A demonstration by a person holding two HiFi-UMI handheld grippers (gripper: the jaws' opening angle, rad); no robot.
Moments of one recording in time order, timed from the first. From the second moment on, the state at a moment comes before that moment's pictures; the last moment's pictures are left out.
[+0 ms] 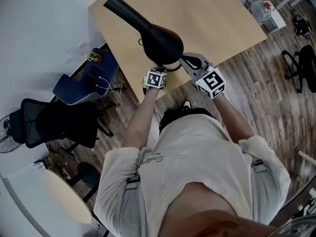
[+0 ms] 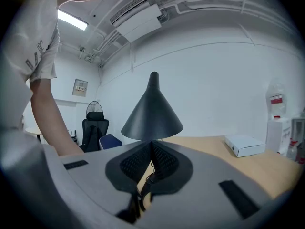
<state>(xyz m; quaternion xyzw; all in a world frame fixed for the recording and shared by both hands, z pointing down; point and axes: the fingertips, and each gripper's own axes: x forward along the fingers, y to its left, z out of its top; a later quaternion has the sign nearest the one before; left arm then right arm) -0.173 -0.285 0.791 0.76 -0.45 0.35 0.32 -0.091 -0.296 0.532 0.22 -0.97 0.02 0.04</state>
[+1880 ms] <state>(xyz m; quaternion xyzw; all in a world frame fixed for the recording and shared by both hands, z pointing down) -0.173 -0.283 0.790 0.75 -0.42 0.38 0.34 -0.052 -0.265 0.293 0.21 -0.98 -0.02 0.02</state>
